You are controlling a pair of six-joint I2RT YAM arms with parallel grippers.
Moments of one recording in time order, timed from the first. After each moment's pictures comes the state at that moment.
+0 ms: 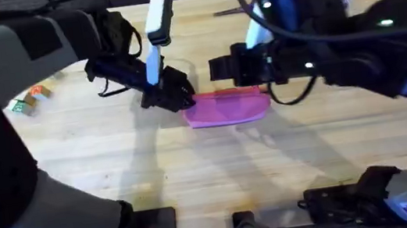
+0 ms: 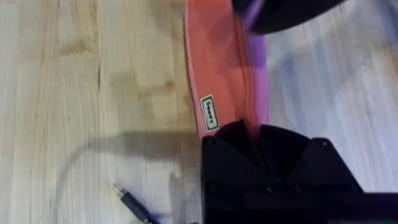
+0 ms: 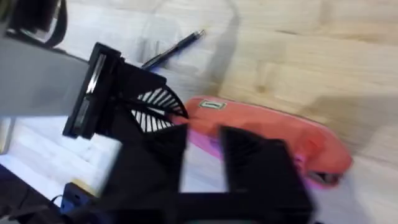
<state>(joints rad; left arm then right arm) -0.10 1.71 1.11 -1.04 0.87 1.54 0.68 1.28 0.98 -0.51 -0.06 0.62</state>
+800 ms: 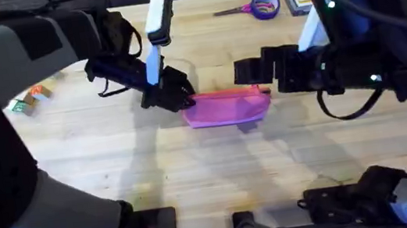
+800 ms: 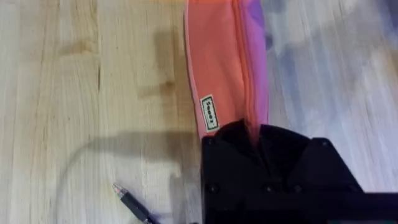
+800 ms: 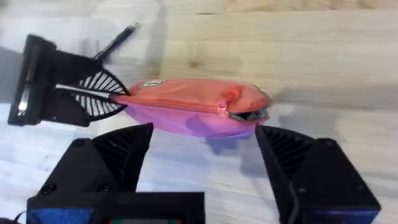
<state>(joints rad) -0.10 1.71 1.11 -1.04 0.87 1.54 0.65 1.05 0.98 -0.82 0.12 0.65</state>
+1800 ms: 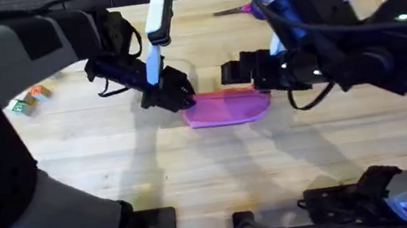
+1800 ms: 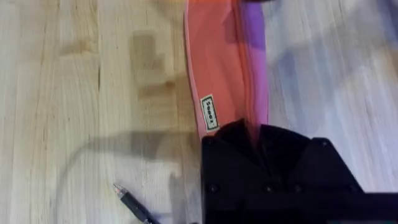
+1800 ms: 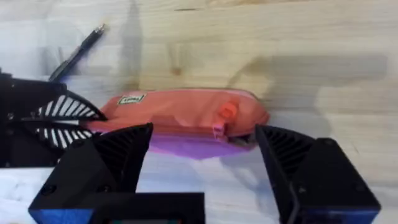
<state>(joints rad) -0.10 1.71 1.11 -1.04 0.87 1.54 0.65 1.25 0.98 -0.74 0.16 0.70</state>
